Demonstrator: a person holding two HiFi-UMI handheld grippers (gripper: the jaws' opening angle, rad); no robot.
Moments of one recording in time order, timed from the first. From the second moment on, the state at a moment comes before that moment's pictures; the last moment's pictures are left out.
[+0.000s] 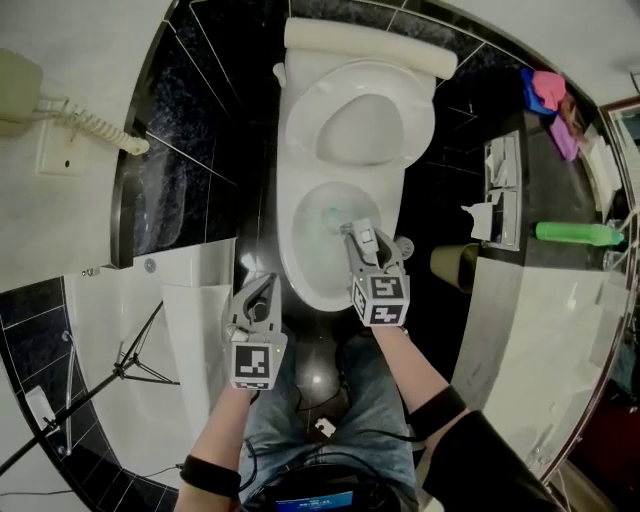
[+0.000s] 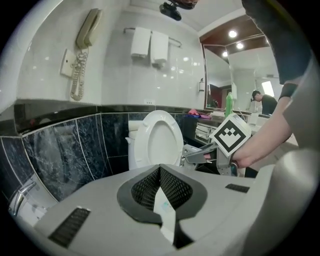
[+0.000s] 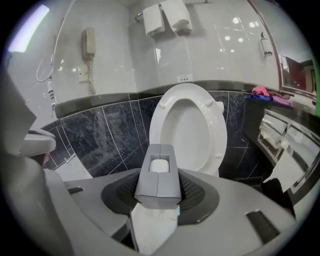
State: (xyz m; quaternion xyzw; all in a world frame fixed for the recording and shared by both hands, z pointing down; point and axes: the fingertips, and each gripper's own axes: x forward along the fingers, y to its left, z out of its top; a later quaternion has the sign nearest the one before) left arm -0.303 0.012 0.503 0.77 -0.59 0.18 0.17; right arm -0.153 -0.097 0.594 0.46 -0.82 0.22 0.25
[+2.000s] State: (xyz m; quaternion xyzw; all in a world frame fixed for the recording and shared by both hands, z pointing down) left arm -0.273 0.031 0.247 0.79 -0.59 0.14 0.08; right arm -0.099 -0.005 0.261 0.43 -0.88 0.14 0.16
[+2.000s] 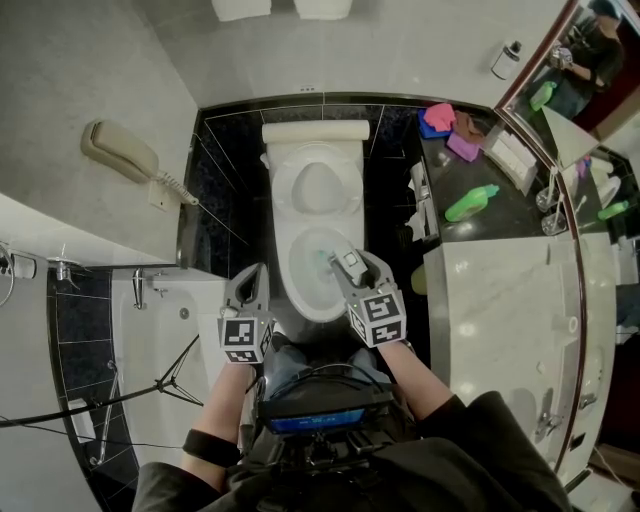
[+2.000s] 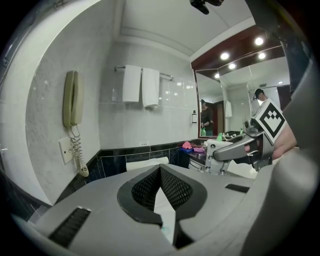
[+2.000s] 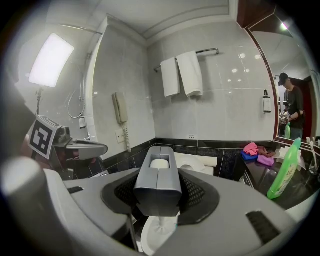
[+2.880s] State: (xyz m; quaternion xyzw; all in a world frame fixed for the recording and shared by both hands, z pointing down) left arm -0.148 0.004 0.251 0.86 -0.48 0.15 0.06; right arm -0.003 -0.018 0.279 0.50 -0.84 0.15 0.17
